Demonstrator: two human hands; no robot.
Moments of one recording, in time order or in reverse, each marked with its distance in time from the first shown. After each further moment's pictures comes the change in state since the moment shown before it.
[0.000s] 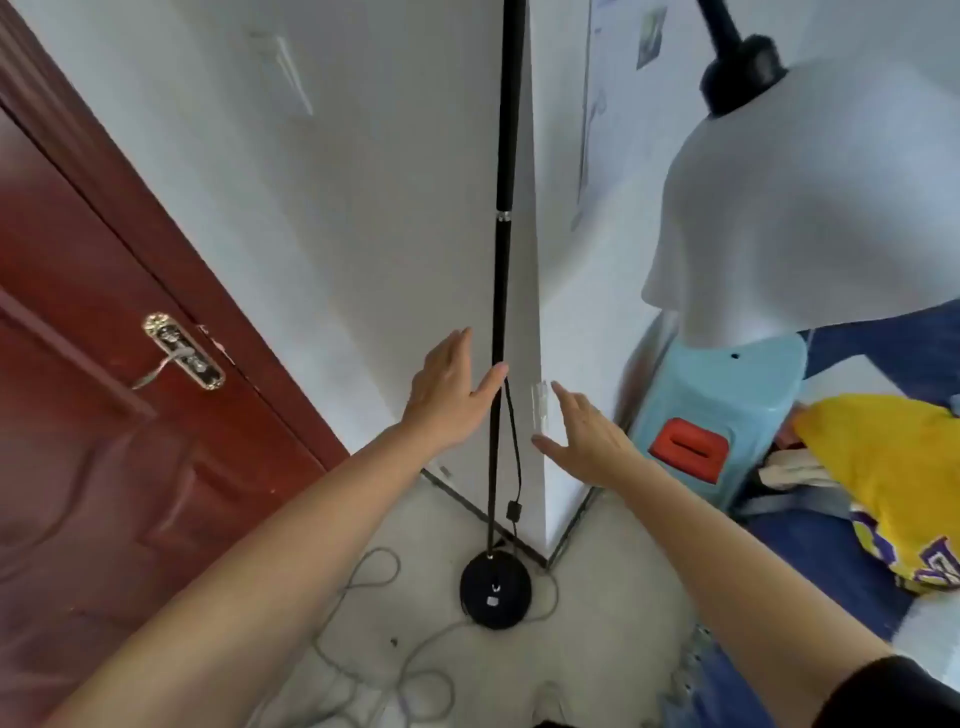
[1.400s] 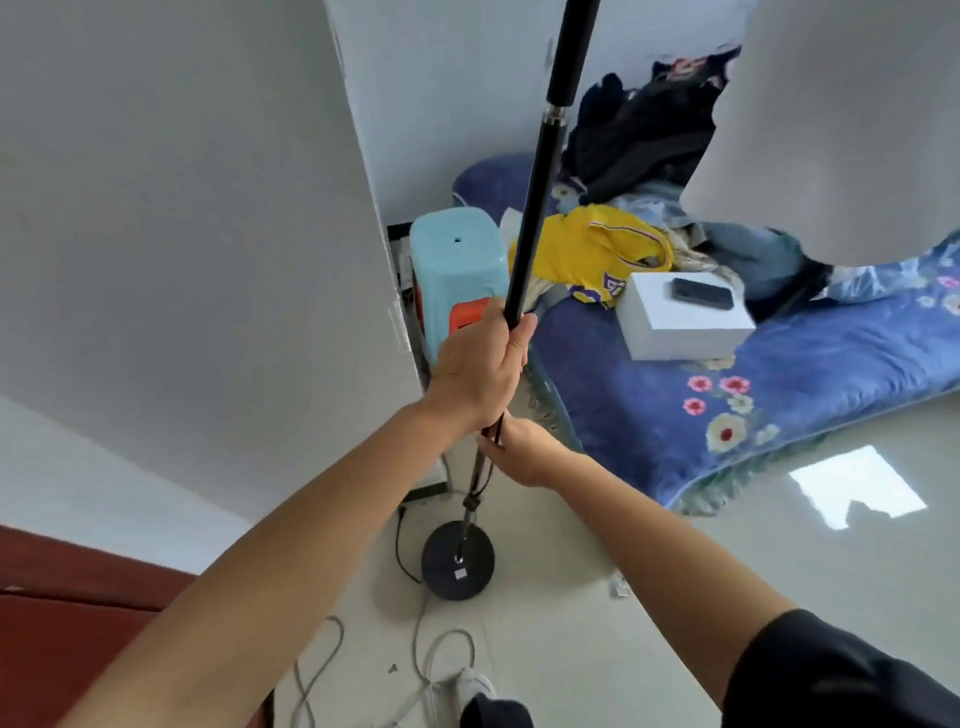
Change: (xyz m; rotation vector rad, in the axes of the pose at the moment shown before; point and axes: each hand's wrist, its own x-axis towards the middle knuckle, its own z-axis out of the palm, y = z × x) left_hand -0.100 -0.032 -0.044 -0.456 -0.349 0.982; right_hand -0.129 -0.192 0.131 0.342 0.245 0.758
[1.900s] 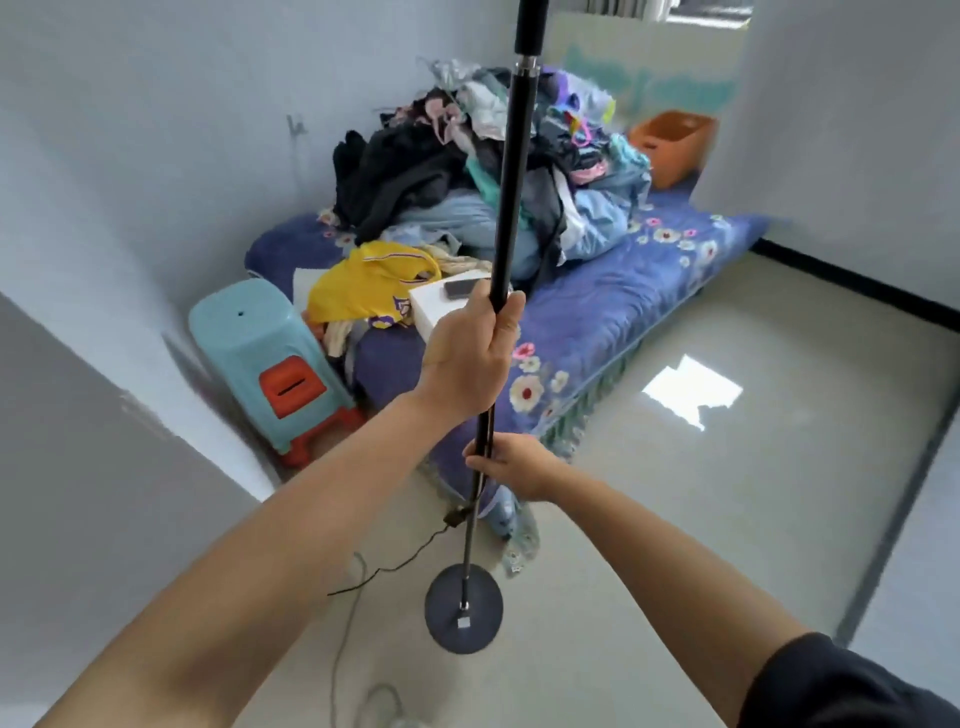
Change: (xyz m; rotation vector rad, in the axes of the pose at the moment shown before) left_hand -0.040 0.280 0.187 -0.200 -0.154 0.342; right_hand -0.264 0.205 -0.087 0.261 0.282 0.215
